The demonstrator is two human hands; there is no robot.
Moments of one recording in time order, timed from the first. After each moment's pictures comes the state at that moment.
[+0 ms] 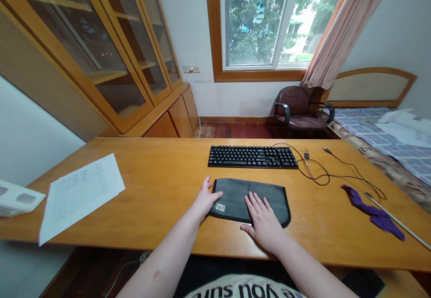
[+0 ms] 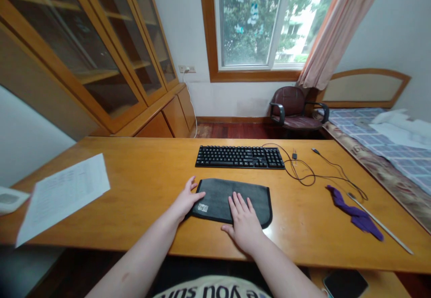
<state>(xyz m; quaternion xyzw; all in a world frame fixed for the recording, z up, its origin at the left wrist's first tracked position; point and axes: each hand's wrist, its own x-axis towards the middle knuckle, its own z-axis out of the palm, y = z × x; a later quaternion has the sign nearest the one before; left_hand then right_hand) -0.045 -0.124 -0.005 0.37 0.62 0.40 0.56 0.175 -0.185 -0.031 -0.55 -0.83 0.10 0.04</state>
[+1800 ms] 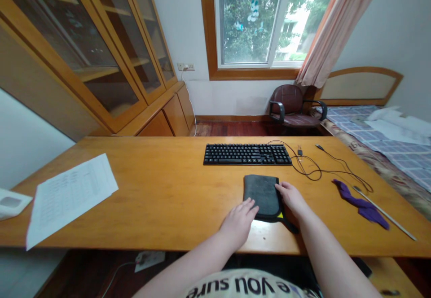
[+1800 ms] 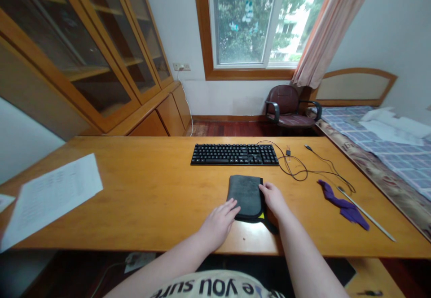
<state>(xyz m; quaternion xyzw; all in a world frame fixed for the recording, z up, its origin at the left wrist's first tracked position) 0.044 -0.187 -0.039 0.88 0.41 0.16 0.17 0.273 -0.132 -0.032 -0.68 -0.43 0.43 0.41</state>
